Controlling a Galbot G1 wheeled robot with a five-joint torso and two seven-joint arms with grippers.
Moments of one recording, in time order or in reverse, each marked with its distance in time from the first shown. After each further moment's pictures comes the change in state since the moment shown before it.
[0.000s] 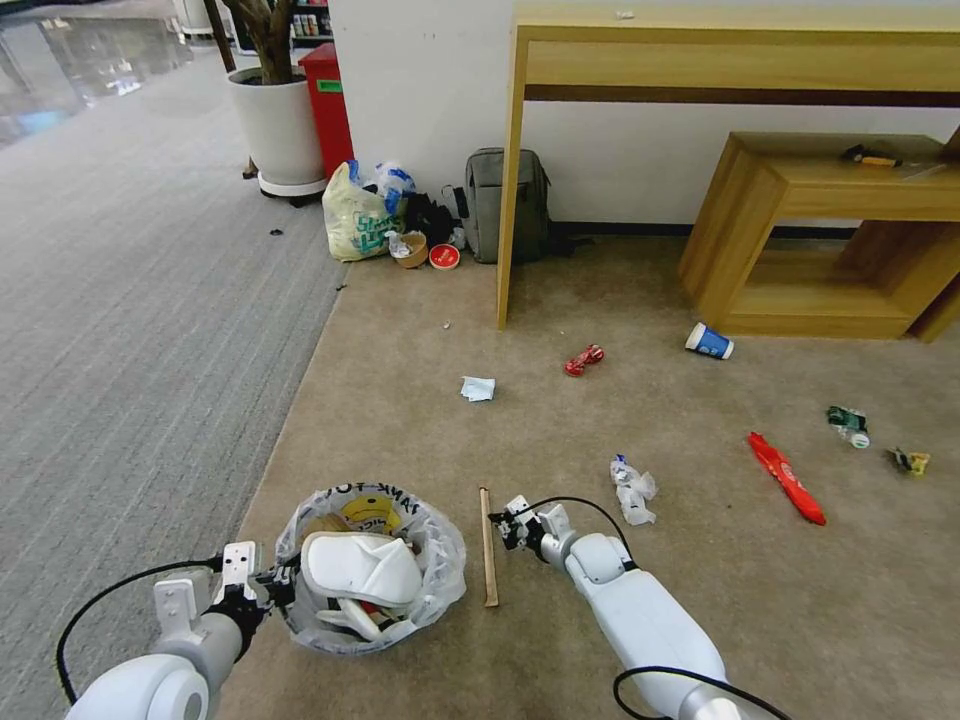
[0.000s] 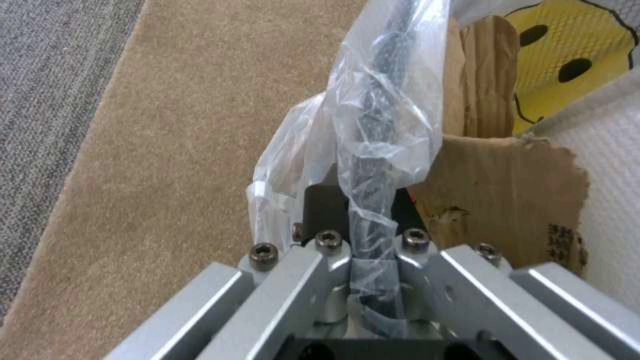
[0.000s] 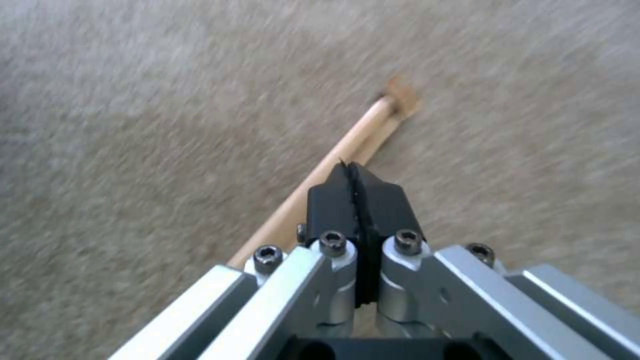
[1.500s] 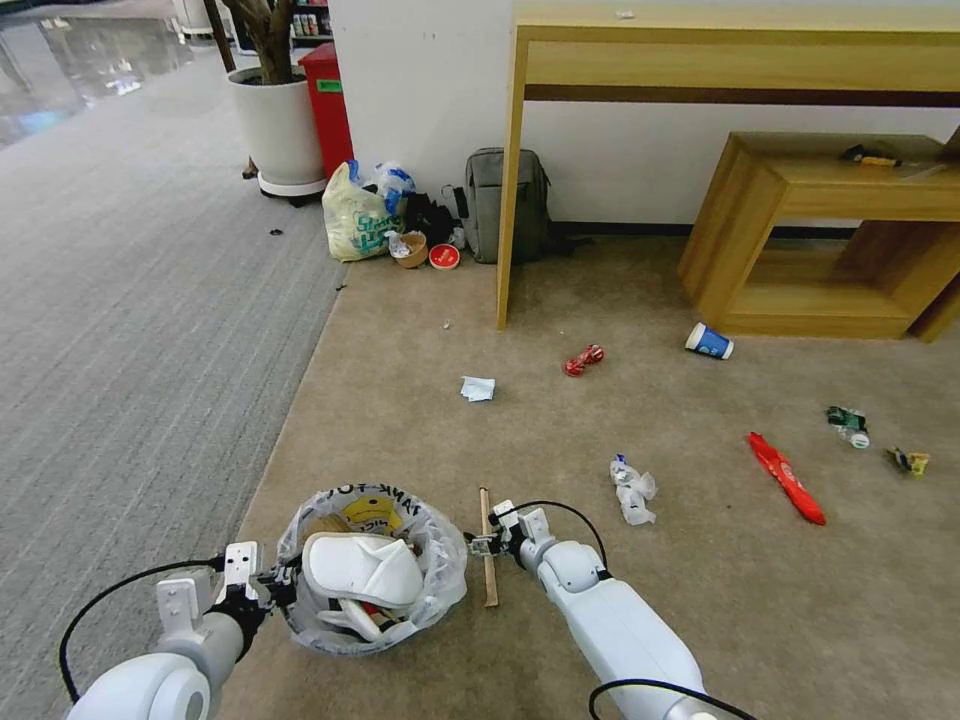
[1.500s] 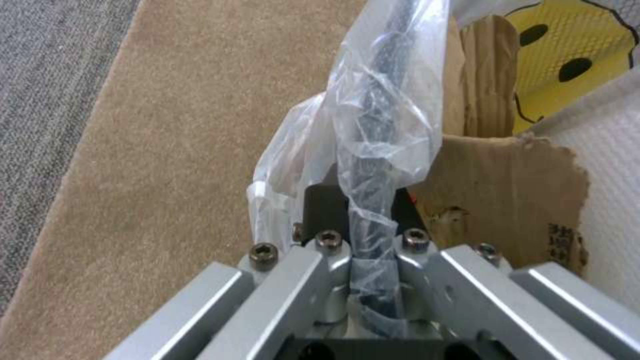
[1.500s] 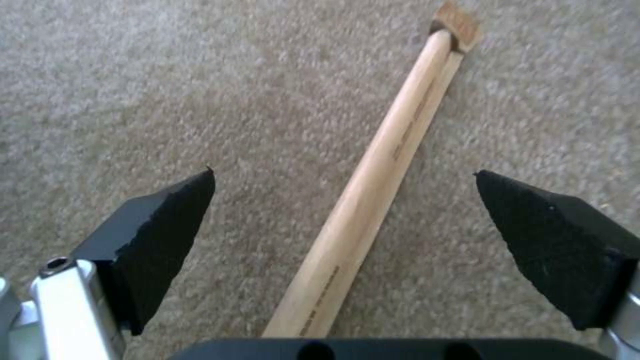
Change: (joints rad) left arm -0.001 0.005 0.007 0.005 0.004 0.000 0.001; right arm 0.017 0.078 -0.092 -0.046 0.126 -0.169 0.188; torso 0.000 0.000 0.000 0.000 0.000
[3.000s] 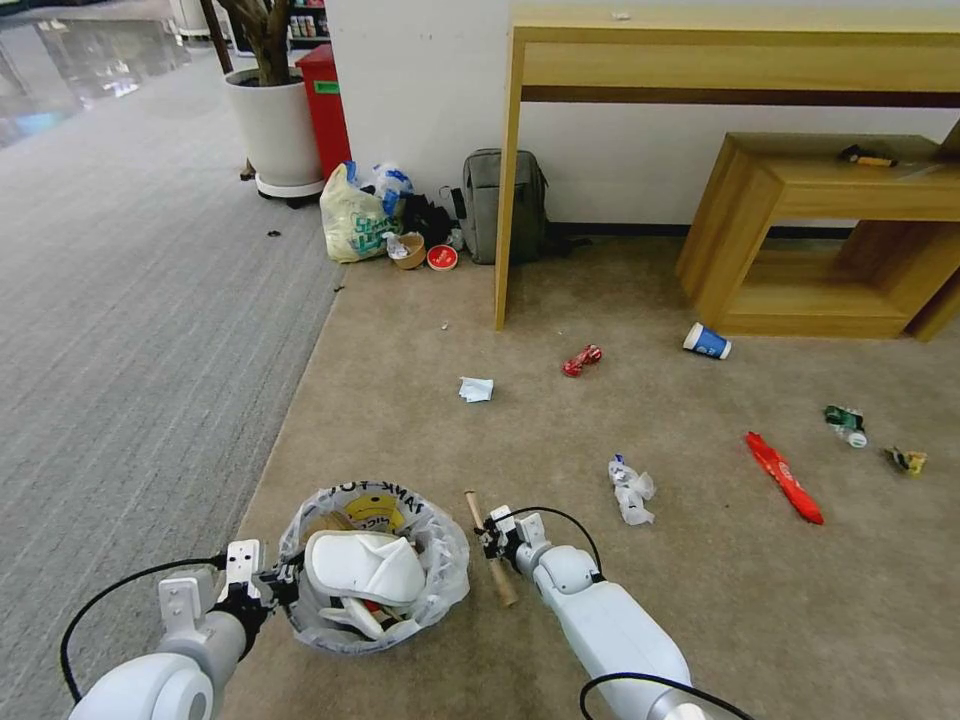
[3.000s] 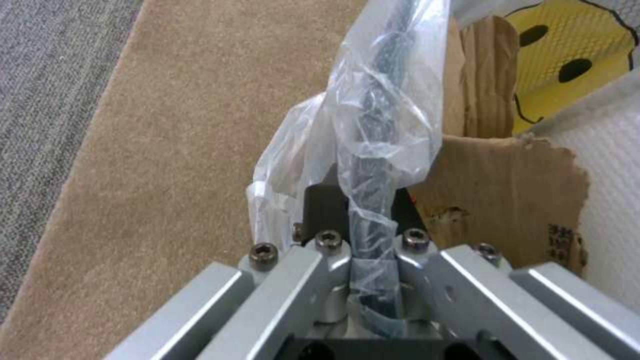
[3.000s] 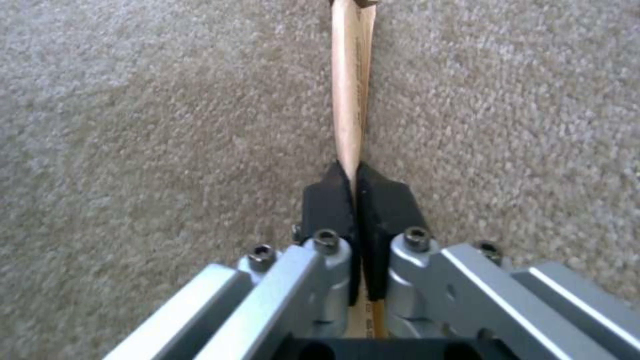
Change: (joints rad) left arm 0.000 -0.009 0.004 -0.017 0.009 0.000 -0.004; right arm 0.001 0.017 0.023 -0.056 -0.005 0.024 -0.012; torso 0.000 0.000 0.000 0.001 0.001
